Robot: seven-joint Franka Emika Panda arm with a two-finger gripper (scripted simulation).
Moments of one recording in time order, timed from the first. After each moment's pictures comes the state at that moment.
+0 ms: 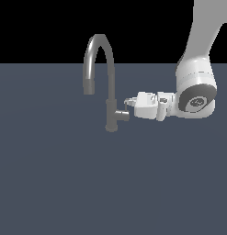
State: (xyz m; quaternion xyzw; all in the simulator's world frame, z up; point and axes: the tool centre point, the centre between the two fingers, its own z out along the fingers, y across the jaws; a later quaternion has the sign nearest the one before) arm 0.057 -0.057 0.145 -0.43 0.56 0.43 0.56
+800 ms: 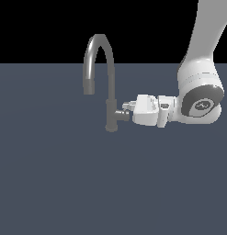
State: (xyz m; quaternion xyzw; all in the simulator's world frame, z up) arm 0.022 -0.047 0.142 -0.44 0.56 0.42 0.56
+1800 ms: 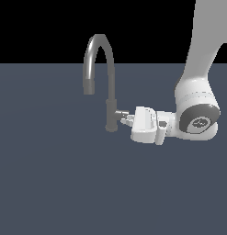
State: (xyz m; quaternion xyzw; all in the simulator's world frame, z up) arm 0.000 -0.042 0.093 -0.44 0.55 0.43 0.57
